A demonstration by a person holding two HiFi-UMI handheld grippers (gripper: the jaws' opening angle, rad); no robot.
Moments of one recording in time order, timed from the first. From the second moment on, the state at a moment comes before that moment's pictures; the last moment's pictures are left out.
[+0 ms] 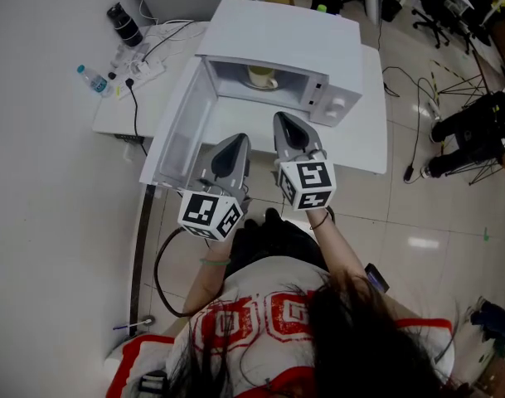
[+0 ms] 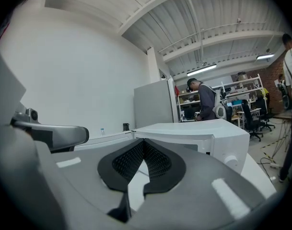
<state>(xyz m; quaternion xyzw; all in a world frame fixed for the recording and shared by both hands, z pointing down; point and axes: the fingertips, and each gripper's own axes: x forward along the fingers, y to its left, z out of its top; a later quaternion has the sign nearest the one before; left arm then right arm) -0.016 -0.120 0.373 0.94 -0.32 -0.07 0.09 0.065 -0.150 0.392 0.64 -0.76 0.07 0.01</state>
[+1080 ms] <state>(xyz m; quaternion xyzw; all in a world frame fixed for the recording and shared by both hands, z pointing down) 0.040 -0.023 0.377 0.95 -0.31 -0.05 0.09 0.089 -0.044 0.395 0.63 -0.78 0.07 0.01</state>
